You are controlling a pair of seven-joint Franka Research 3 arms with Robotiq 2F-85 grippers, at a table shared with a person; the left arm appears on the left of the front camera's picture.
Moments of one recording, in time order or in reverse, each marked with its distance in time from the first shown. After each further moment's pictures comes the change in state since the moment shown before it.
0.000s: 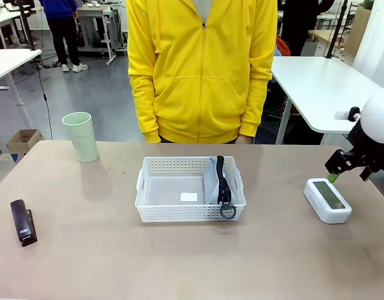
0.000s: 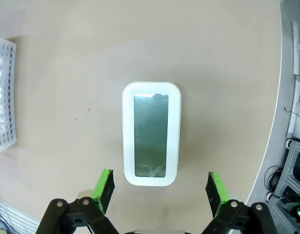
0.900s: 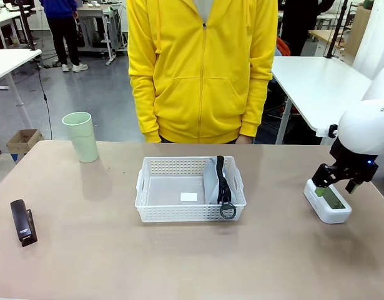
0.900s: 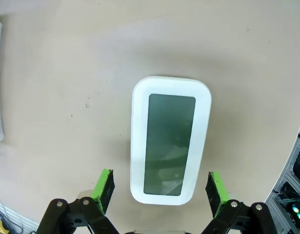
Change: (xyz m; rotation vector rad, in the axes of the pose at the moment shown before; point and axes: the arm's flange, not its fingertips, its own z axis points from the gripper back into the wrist) left arm 0.000 0.000 0.000 0.000 0.000 0.000; right arm 0.010 0.017 -0.050 0.005 0.113 0.053
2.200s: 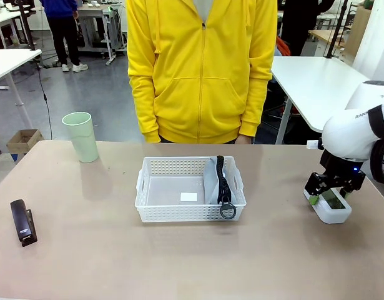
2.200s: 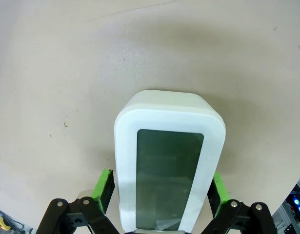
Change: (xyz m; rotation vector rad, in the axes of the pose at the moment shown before) left arm 0.000 0.000 0.000 0.000 0.000 0.000; right arm 0.024 -0.004 -0.048 0.005 0.104 -0.001
